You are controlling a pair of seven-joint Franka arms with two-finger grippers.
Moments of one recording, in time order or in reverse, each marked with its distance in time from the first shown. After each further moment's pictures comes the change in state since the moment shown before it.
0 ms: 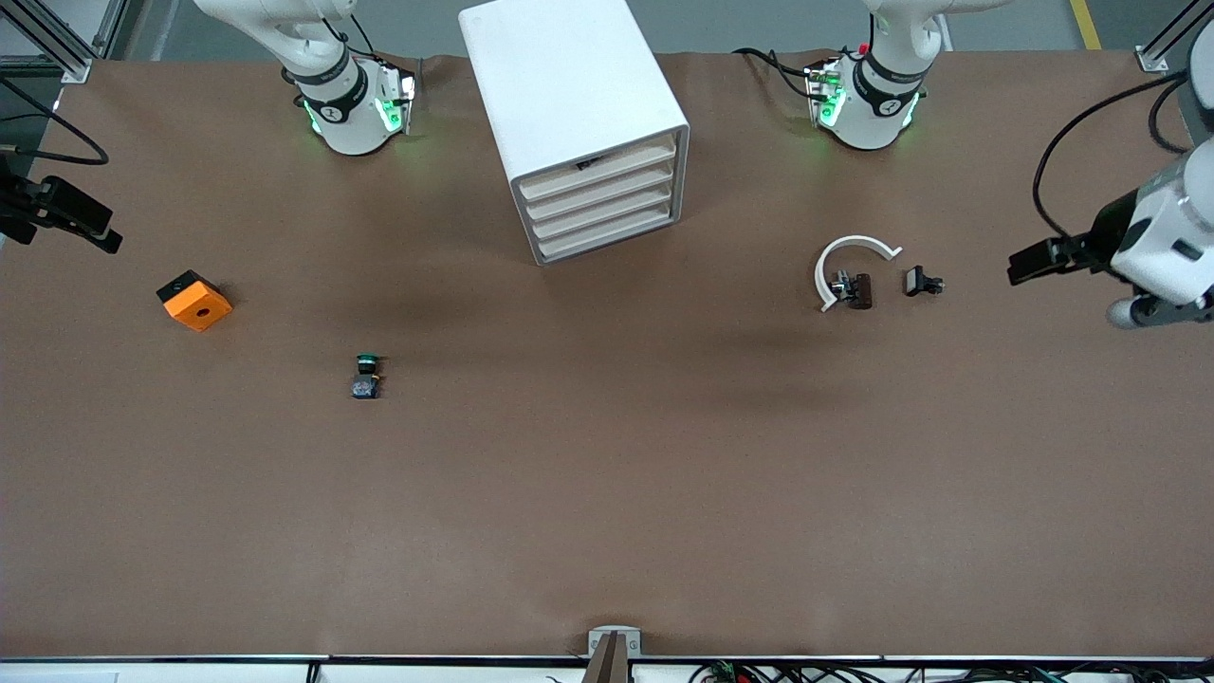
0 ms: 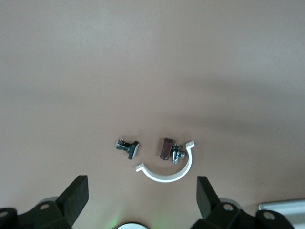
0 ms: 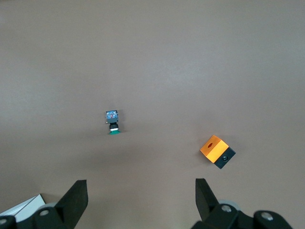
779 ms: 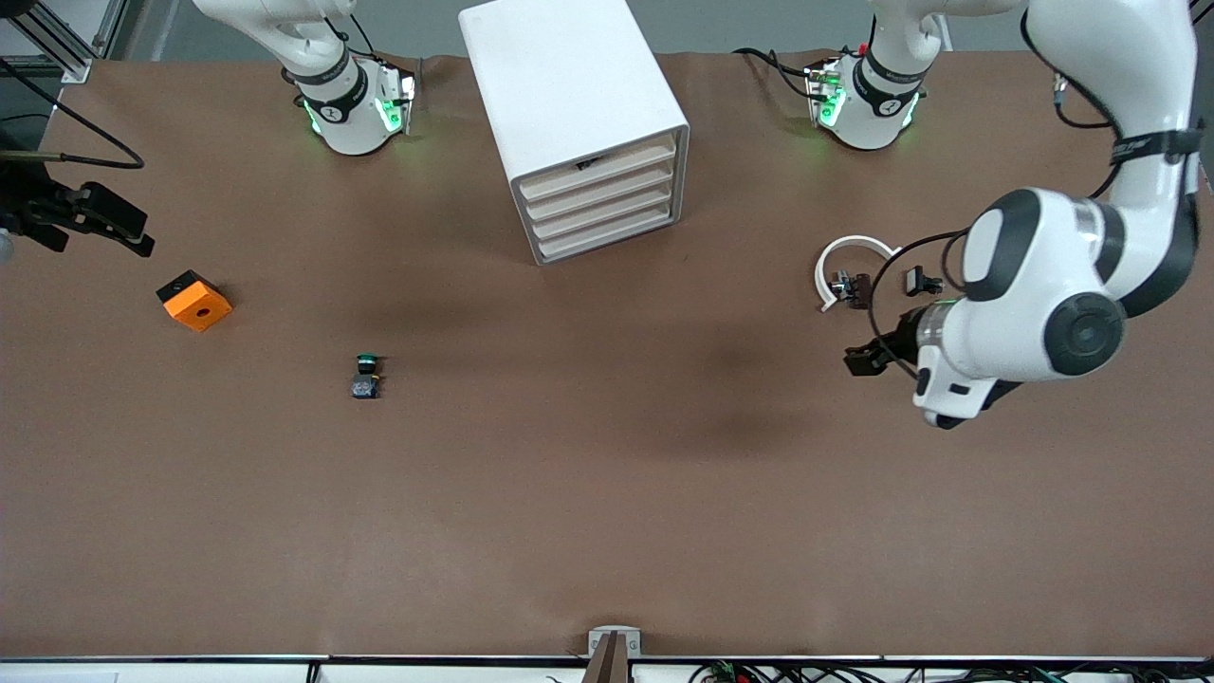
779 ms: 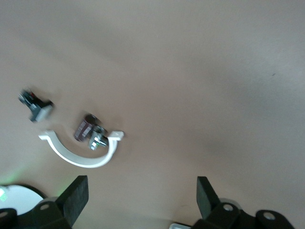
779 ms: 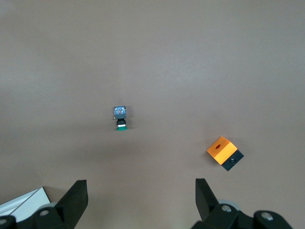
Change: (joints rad) left arm -0.185 0.303 -0.018 0.011 -0.130 0.119 -0.613; right arm 0.038 0.021 0.018 -0.003 0.000 0.001 0.000
